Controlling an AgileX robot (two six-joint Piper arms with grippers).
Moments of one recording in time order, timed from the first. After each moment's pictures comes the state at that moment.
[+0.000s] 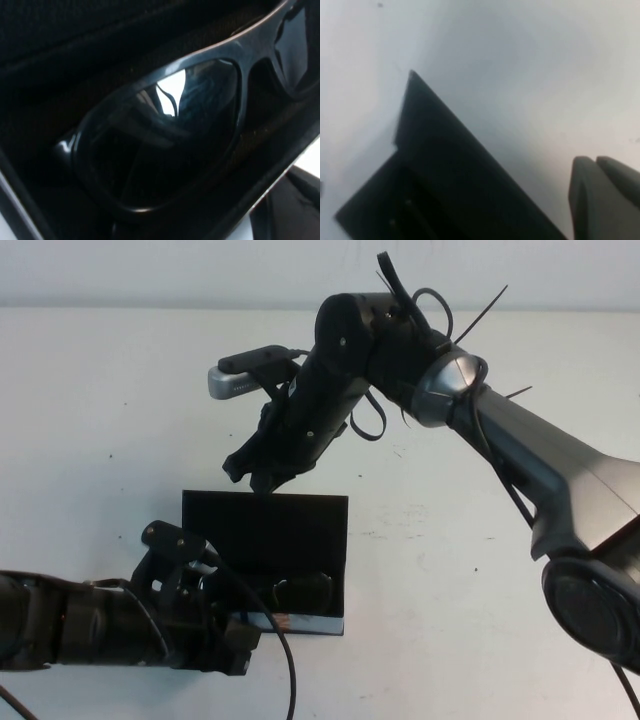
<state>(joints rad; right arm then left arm) 0.63 2.41 -2.36 0.36 1.22 -0.20 -0.35 1.71 -0.56 -1.72 0.55 1.83</state>
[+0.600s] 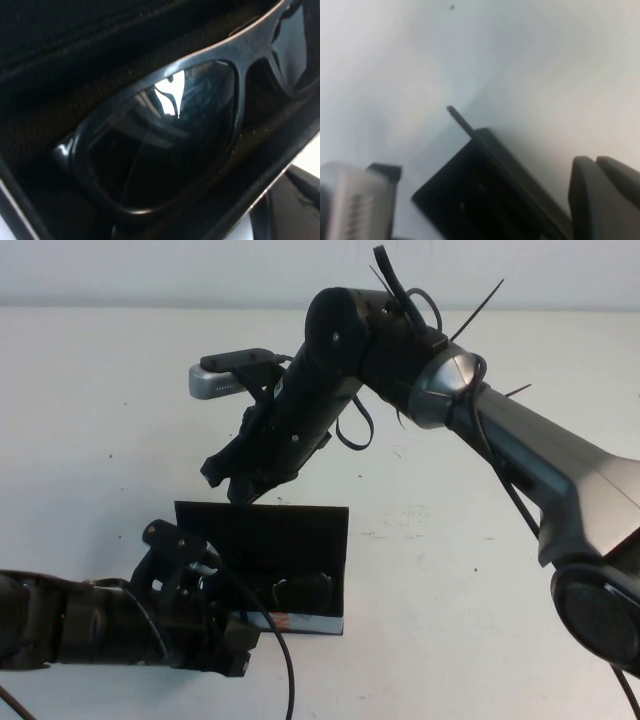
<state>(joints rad) 0.66 2.37 -2.33 0.45 1.23 -0.18 -0.35 1.71 -0.56 -1.73 0.55 1.86</state>
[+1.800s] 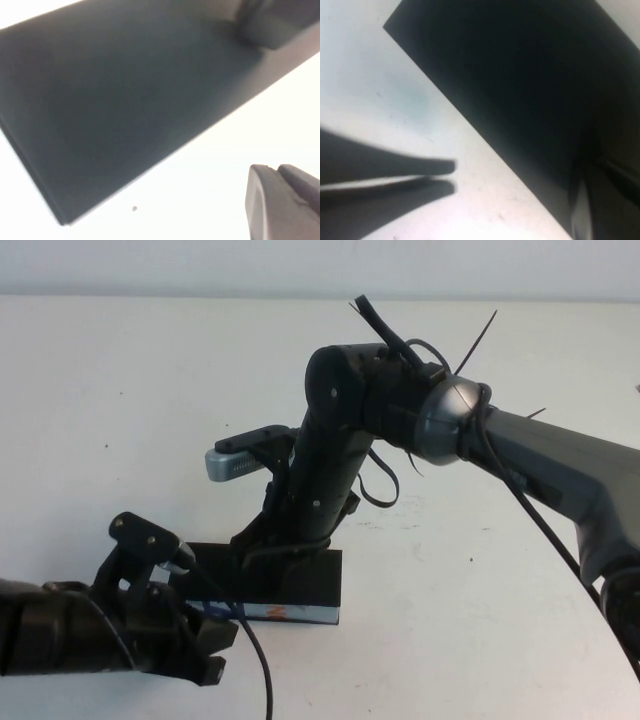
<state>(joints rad) 0.71 2.20 -1.91 0.40 1.23 -0.18 -0.35 1.52 -0.49 -1.57 0.50 1.69</state>
